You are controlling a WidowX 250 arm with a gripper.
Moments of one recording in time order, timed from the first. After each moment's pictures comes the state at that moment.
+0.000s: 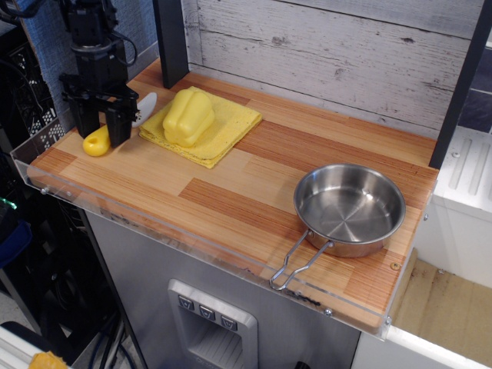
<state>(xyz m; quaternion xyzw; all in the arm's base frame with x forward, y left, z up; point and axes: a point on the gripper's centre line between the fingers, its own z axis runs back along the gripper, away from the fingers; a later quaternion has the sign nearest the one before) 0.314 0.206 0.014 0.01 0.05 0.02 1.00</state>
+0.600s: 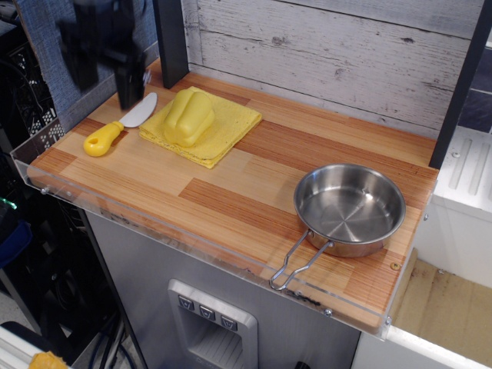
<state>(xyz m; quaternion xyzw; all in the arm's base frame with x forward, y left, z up) 0.309 0.164 0.108 0.09 -0.06 0.00 0.99</state>
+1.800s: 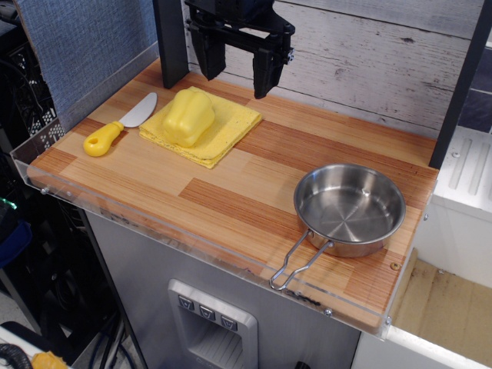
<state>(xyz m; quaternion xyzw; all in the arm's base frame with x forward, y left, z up) 0.339 0.038 0.124 0.03 -0.07 -0.03 1.00</state>
